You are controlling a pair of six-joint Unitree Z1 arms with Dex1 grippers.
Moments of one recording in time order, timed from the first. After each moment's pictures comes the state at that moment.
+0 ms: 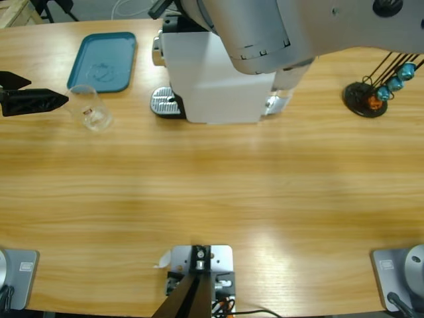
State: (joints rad) arm 0 -0.73 1.16 -0.84 0.42 0.06 -0.12; arm 1 1.05 1.93 -1.41 -0.01 -0.66 -0.18
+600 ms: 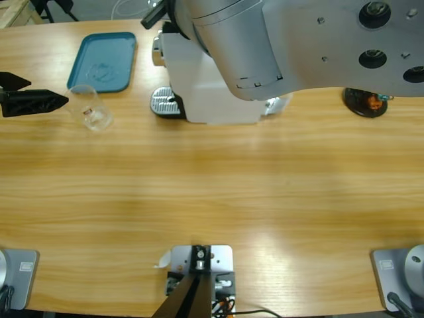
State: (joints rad) arm 0 -0.73 1.16 -0.84 0.42 0.06 -0.12; arm 1 1.07 1.93 -1.36 -0.08 -0.66 -0.11
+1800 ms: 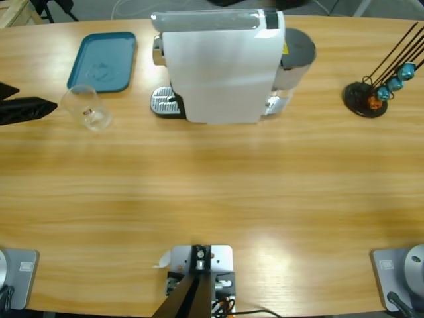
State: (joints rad) arm 0 -0.70 1.10 -0.75 0.38 0.10 -0.15; arm 1 0.99 1.46 -1.31 0.35 -0.23 -0.09
